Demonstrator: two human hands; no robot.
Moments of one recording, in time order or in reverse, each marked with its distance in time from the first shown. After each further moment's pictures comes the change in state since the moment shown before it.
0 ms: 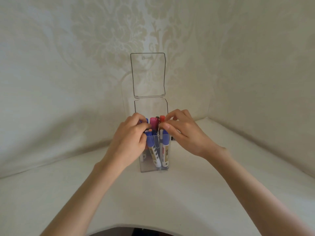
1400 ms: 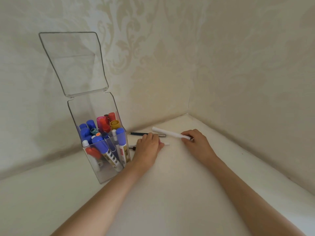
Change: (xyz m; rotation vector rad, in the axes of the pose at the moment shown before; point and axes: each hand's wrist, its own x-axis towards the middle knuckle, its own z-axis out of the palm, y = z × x) left_hand 0.063 0.029 0.213 0.147 -0.431 -0.152; right_hand -0.047 0.197 0.022 0.196 0.102 0.618
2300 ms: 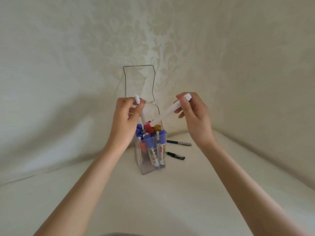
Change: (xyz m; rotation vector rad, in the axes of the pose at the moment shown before) left_hand -0.104 -0.065 -0.199 -0.823 0.683 0.006; right_hand -0.062 -0.226 -0.008 0.568 0.221 -0.475
